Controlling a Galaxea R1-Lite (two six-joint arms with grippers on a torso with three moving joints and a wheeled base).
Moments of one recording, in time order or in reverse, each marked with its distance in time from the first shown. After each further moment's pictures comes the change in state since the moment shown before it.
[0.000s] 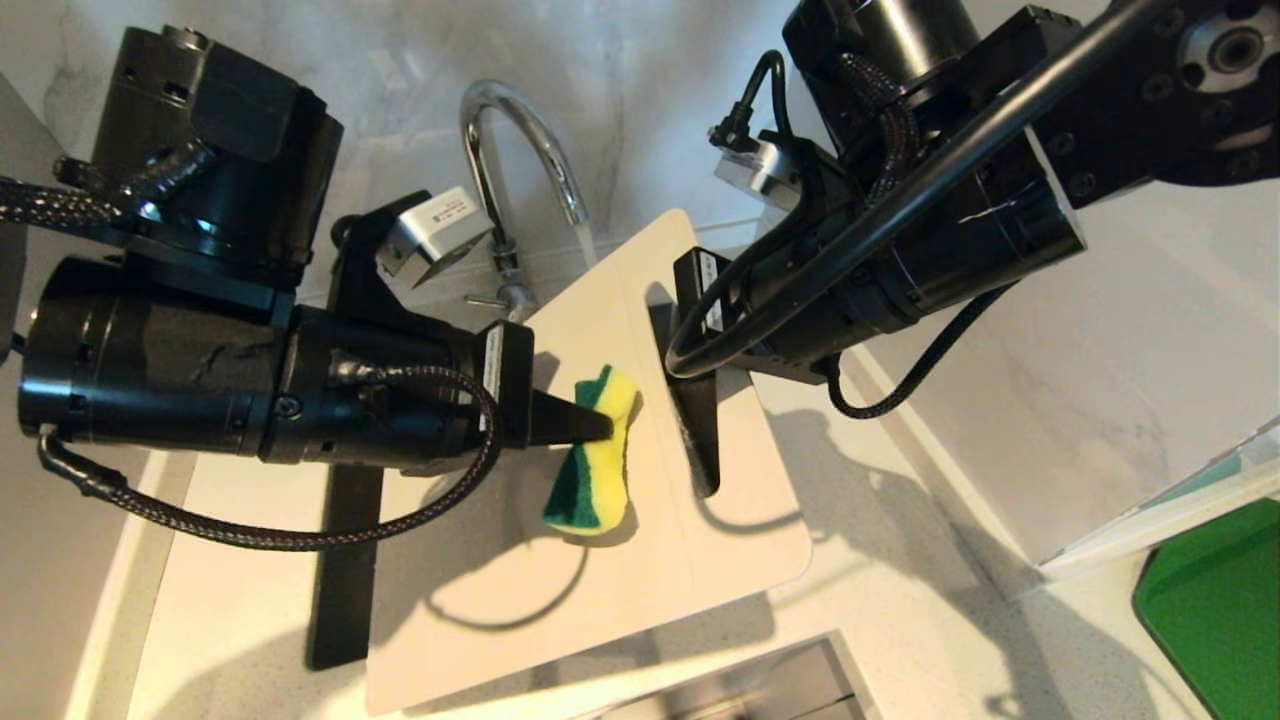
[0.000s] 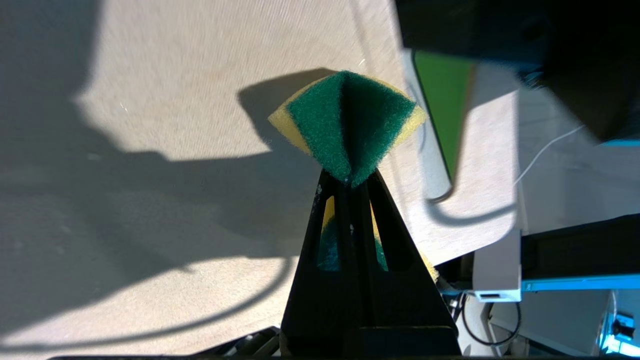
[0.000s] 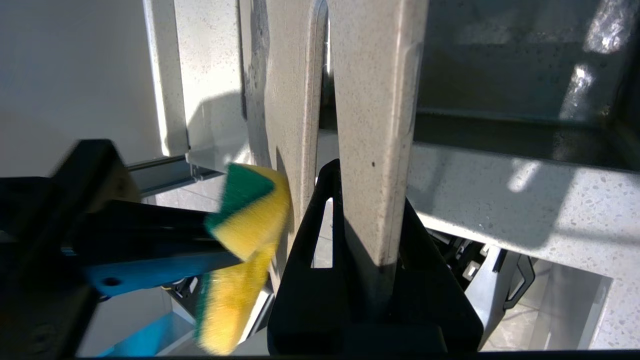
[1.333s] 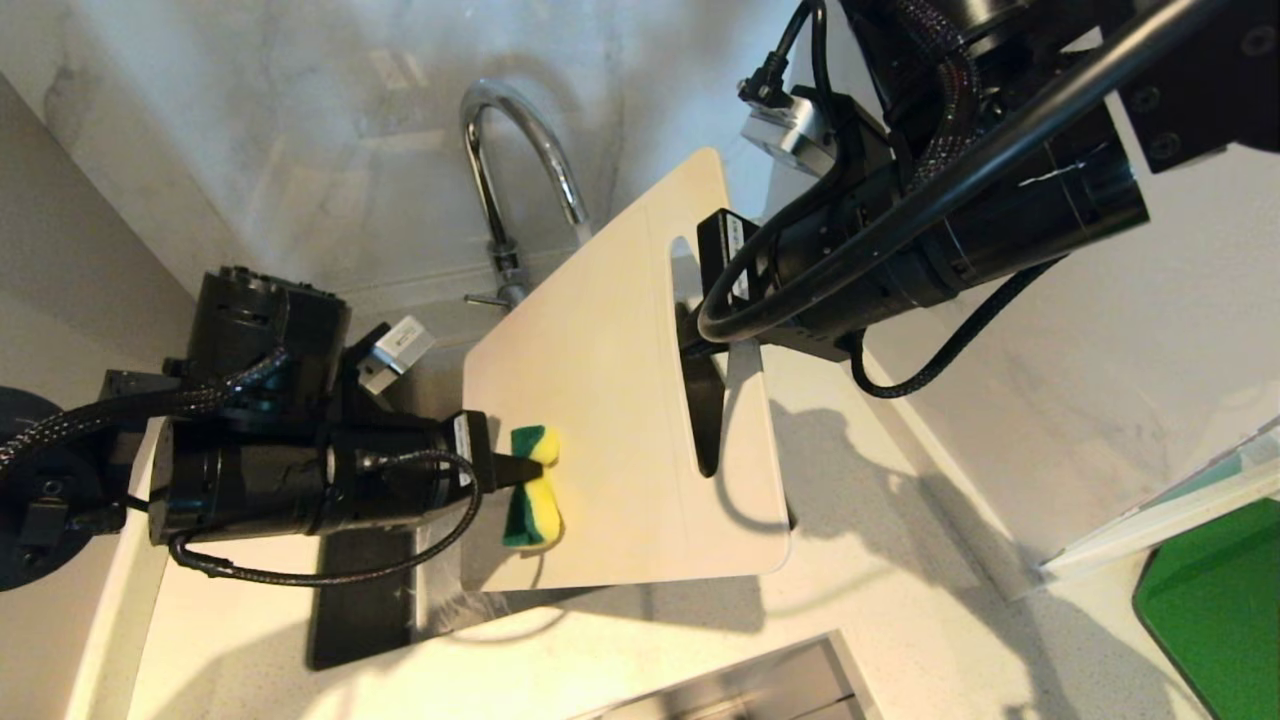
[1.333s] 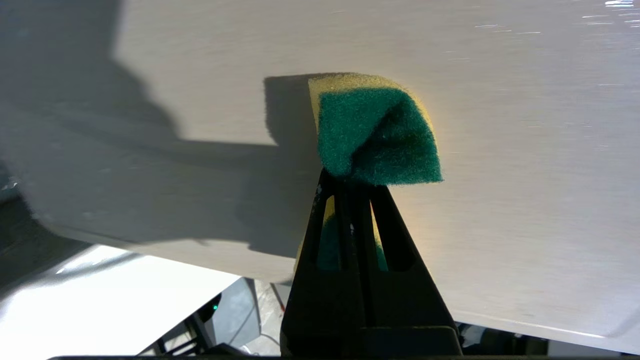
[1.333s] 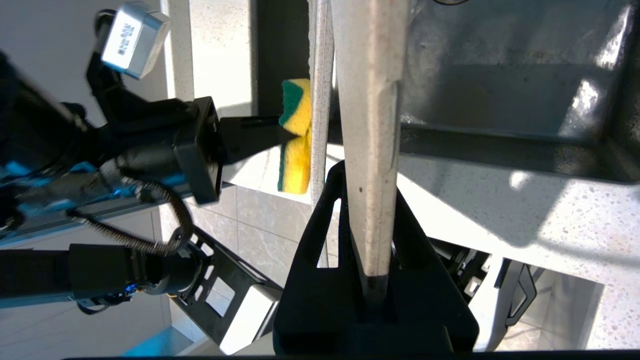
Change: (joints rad) left arm 0.217 0.013 0.418 -0.420 0.008 -0.079; right arm -0.001 -0.045 0.003 -0.022 0.009 0.005
